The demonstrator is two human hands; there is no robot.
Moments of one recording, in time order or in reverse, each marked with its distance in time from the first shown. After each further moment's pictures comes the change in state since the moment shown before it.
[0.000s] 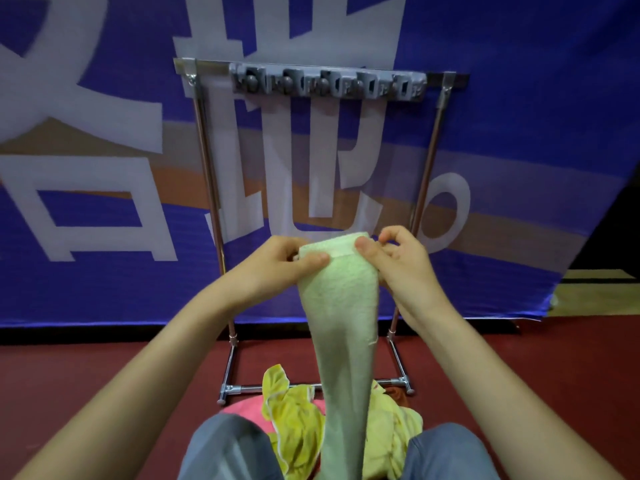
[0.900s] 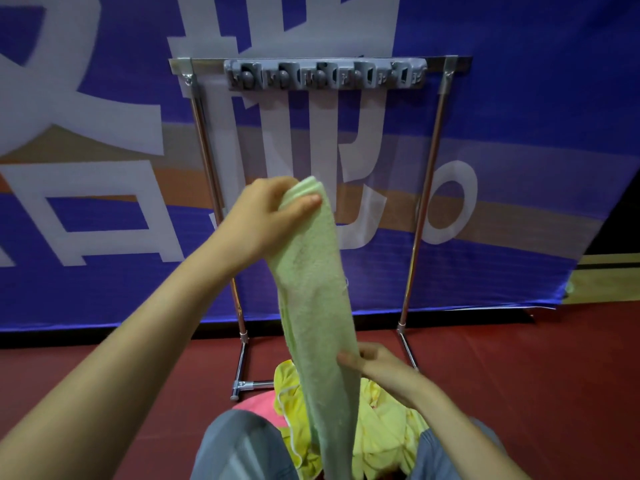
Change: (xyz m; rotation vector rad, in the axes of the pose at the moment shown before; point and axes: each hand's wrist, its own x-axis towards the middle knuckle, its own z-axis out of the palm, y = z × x) left_hand 0.020 0.032 -0.020 0.352 0.366 0.218; right_hand -0.048 0.119 -0.029 -0.187 -0.347 0.527
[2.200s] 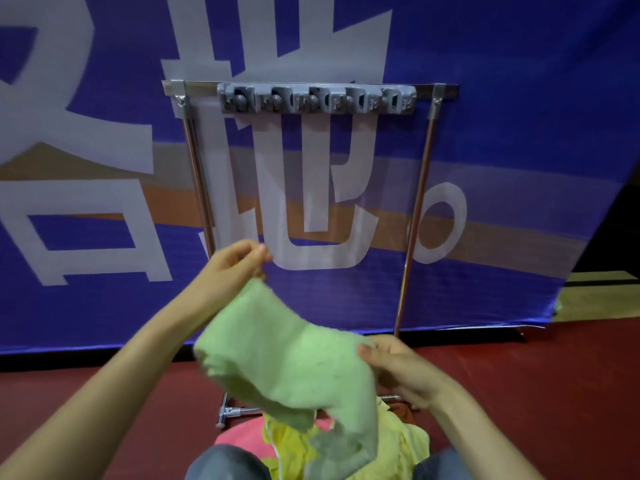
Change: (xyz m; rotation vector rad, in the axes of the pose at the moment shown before) left_hand -0.012 -0.063 0.008 -0.422 -0.066 -0.279; right_hand -0.020 -0.061 -0.020 0.165 -0.264 -0.103
